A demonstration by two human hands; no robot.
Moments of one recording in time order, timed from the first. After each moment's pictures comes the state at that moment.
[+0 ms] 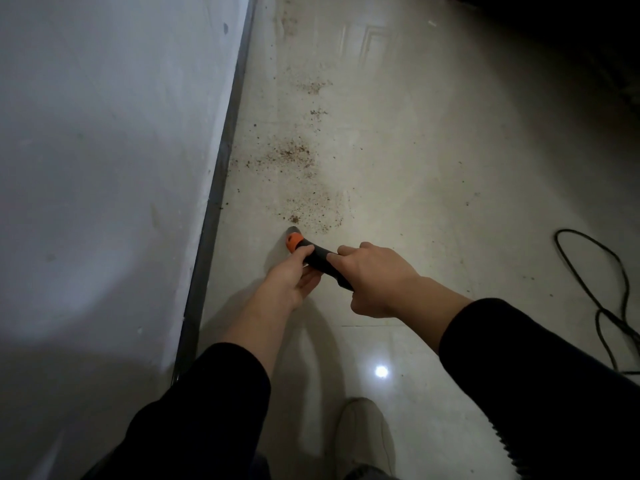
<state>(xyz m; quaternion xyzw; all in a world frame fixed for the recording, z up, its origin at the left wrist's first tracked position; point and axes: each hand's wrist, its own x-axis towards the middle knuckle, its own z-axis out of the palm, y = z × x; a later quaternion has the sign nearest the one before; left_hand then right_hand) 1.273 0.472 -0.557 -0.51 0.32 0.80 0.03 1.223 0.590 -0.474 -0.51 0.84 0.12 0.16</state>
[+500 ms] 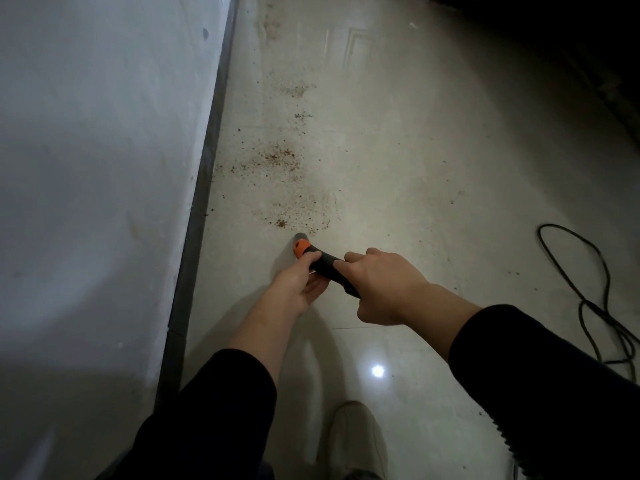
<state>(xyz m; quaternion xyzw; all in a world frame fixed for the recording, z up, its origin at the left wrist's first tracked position) 1.258 0.495 -0.556 -0.49 0.33 0.81 0.06 1.216 0.616 -0.469 -0.50 0.84 0.14 0.15</state>
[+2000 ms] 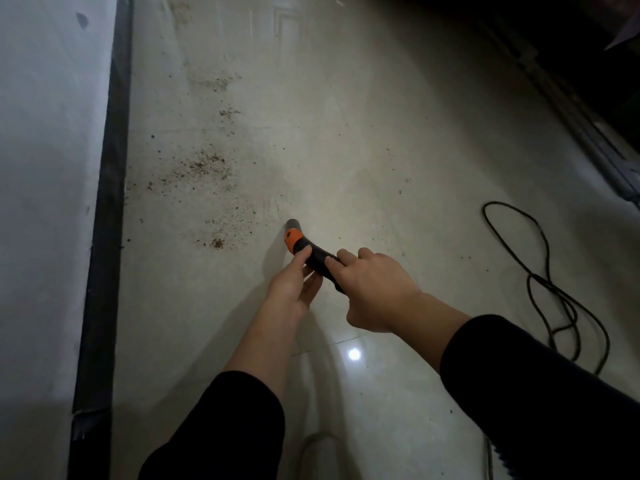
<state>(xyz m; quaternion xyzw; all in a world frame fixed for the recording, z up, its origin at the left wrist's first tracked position) 1.176 0.541 -0.587 -0.43 0.29 0.85 0.07 1.162 0.653 -0.485 -0.40 0.89 0.16 0.14</state>
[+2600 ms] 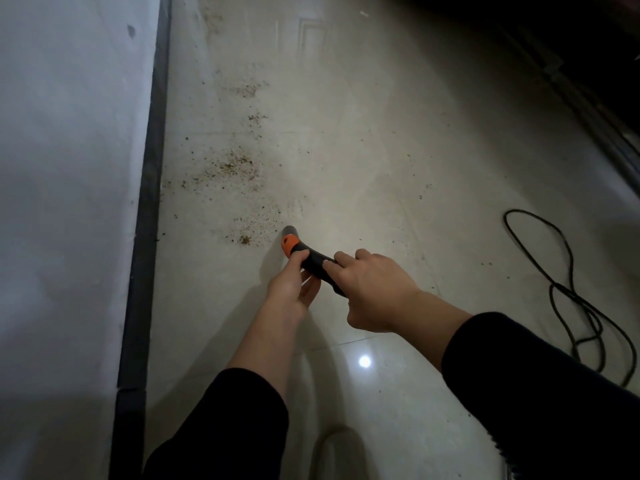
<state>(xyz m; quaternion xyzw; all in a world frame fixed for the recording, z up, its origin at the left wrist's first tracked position) 1.204 0.509 -0.583 -0.46 0.29 0.84 0.04 1.181 0.624 -0.482 -0.44 0.87 0.15 0.13</state>
